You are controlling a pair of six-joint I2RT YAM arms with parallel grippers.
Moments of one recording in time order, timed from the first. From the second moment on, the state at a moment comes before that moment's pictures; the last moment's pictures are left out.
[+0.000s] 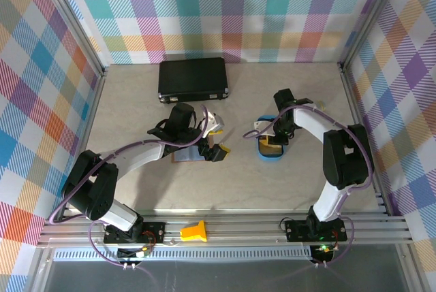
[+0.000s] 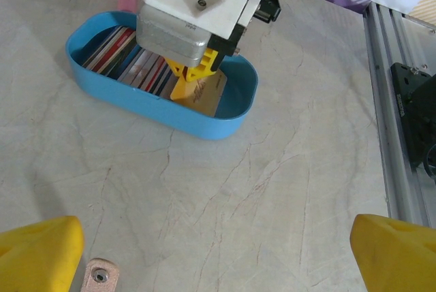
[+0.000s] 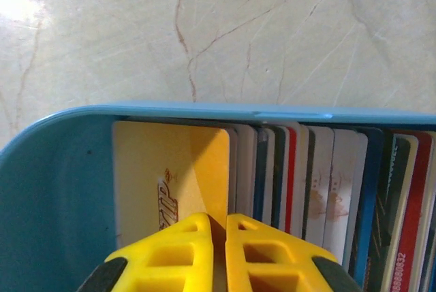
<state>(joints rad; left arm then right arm) -0.56 1.51 0.89 -0.03 0.73 0.25 0.27 1.76 1.21 -0.84 -0.24 -1.37</state>
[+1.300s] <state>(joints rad) -0.57 1.50 0.90 -0.07 0.56 0.23 0.17 1.52 1.47 -1.00 -0.48 -0.68</state>
